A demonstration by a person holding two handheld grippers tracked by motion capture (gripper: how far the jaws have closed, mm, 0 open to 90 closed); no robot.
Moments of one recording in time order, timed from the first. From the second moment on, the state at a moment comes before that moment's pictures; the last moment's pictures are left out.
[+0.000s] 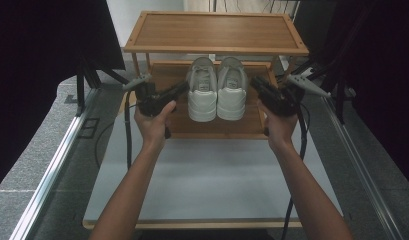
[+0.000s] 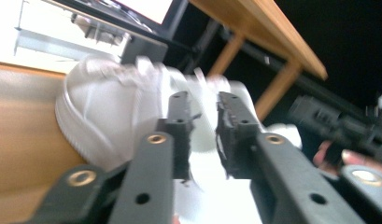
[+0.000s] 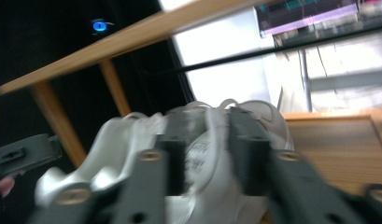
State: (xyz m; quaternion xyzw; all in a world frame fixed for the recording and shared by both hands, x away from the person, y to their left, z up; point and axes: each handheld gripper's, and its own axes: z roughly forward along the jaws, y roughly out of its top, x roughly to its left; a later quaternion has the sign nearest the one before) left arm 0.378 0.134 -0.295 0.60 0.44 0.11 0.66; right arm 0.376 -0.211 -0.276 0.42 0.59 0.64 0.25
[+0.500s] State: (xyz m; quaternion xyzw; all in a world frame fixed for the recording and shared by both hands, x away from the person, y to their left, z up) left arm 0.332 0.097 -0.327 0.67 0.40 0.12 0.61; right arm 0.335 -0.173 -0.327 0.38 0.70 0.57 0.20
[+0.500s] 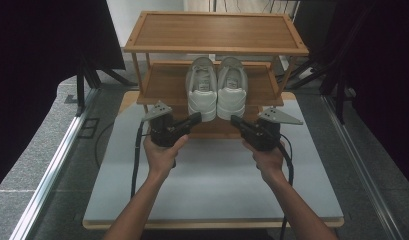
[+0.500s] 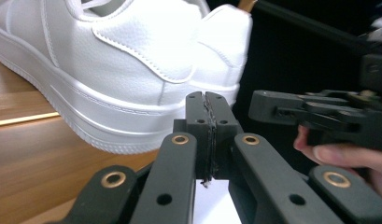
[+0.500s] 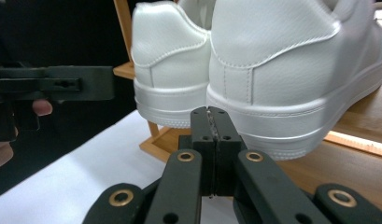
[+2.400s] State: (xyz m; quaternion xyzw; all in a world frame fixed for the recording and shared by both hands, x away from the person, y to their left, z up) left arm 0.370 0.086 -0.346 0.62 0.43 0.13 0.64; right arm 0.370 -0.188 -0.340 0.42 0.67 0.59 0.18
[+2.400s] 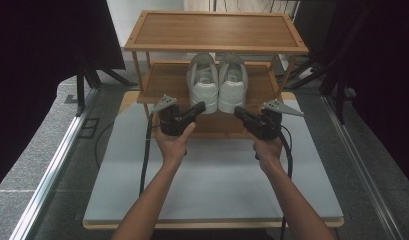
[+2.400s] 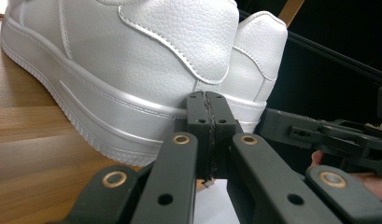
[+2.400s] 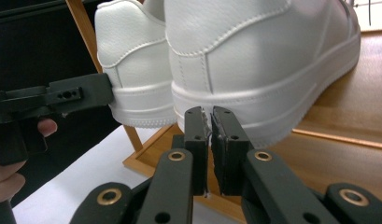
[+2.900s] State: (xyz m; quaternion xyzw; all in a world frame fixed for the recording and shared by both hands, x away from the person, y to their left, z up) left arm 0.367 0.093 -0.350 0.61 0.43 0.10 0.66; right arm 0.368 -0.189 -0.342 0.42 0.67 0.59 0.17
